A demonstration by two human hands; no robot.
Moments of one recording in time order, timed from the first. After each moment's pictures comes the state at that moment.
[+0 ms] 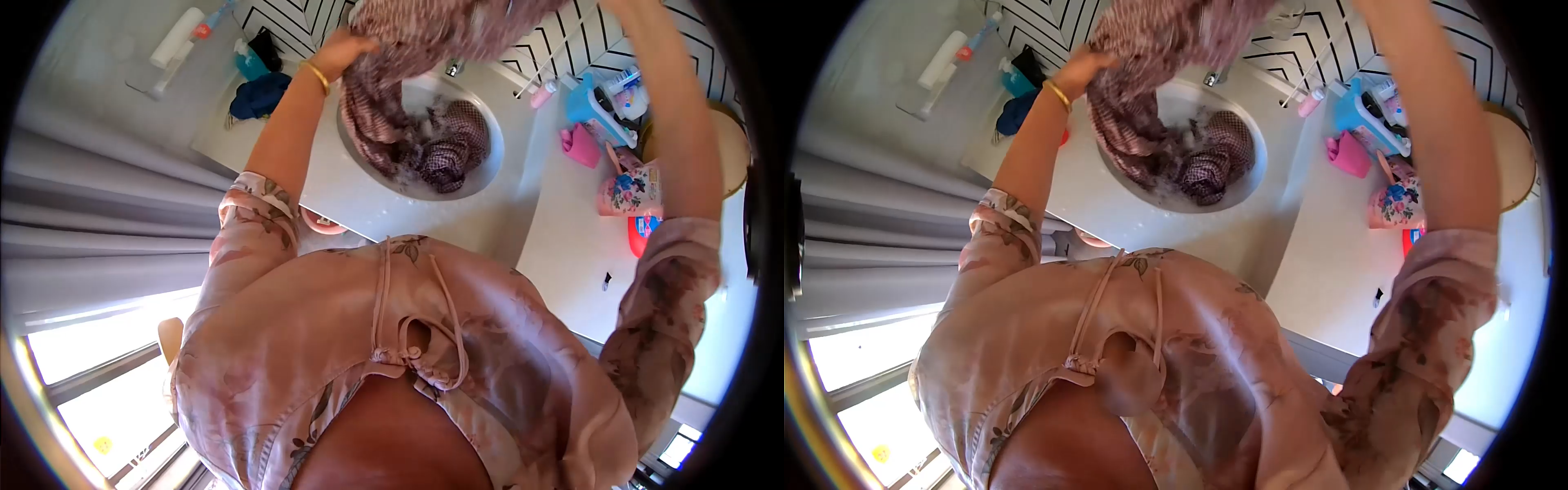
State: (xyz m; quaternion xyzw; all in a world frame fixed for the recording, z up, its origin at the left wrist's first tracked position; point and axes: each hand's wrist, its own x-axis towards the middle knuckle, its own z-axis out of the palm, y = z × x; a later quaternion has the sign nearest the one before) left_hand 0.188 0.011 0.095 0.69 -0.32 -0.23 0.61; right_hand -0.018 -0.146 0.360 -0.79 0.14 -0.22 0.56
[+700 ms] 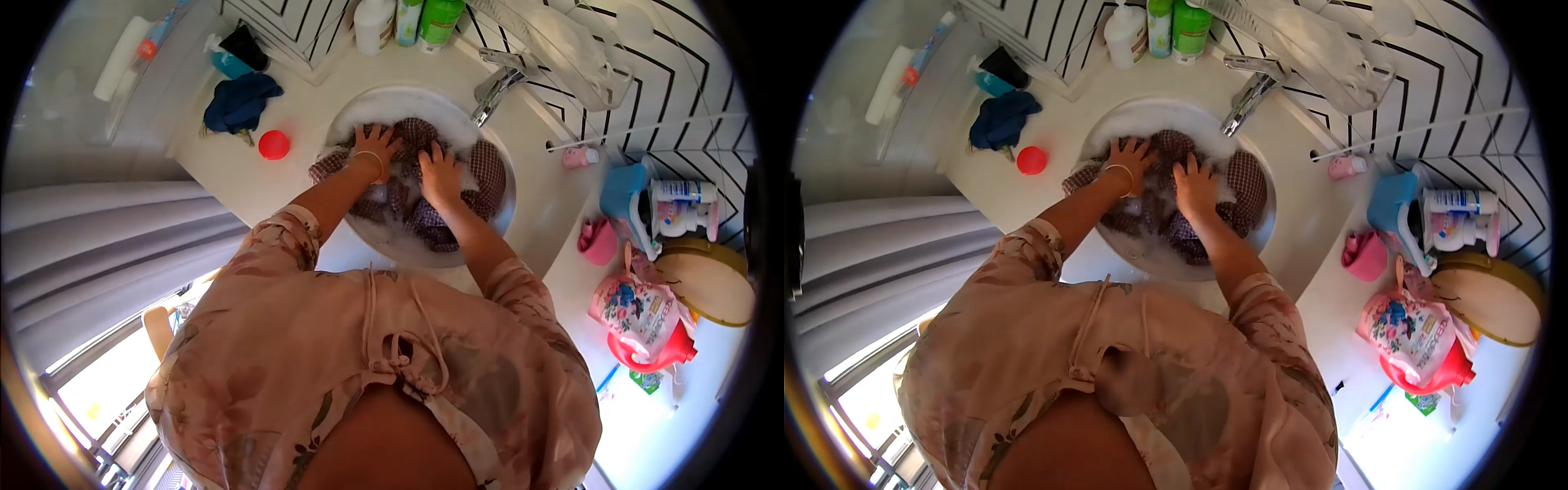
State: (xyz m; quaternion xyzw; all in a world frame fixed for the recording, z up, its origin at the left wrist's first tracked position) left_hand 0.159 -0.055 -0.080 0.84 -0.45 -0.26 -0.18; right_hand 0.043 -0.176 -0.120 -0.99 0.11 0.03 0.05
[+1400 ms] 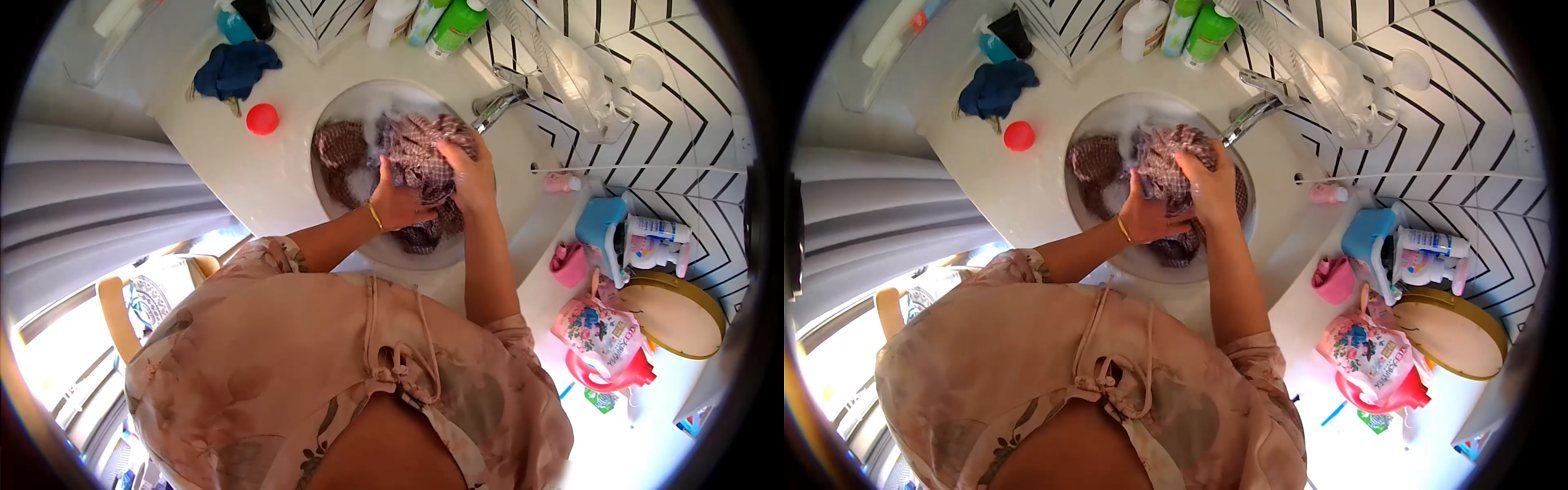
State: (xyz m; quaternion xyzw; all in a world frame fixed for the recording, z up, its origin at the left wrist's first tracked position) left_hand 0.057 -0.063 -0.118 0.07 -0.13 0.61 -0.78; right_hand 0.055 -0.183 0.016 -0.60 0.26 -0.12 0.75
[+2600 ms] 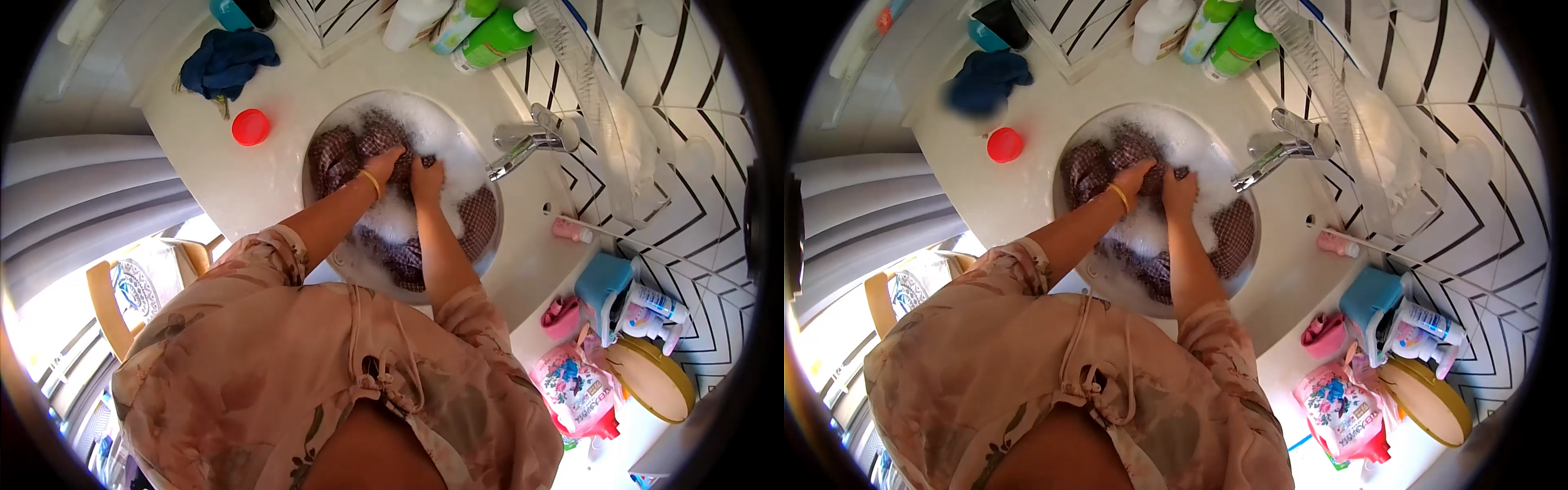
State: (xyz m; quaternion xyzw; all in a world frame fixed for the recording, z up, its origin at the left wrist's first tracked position) left_hand 0.155 -0.096 -0.194 -0.54 -0.33 0.48 -0.61; right_hand 0.106 -0.196 -0.198 -0.81 0.37 -0.05 0.46
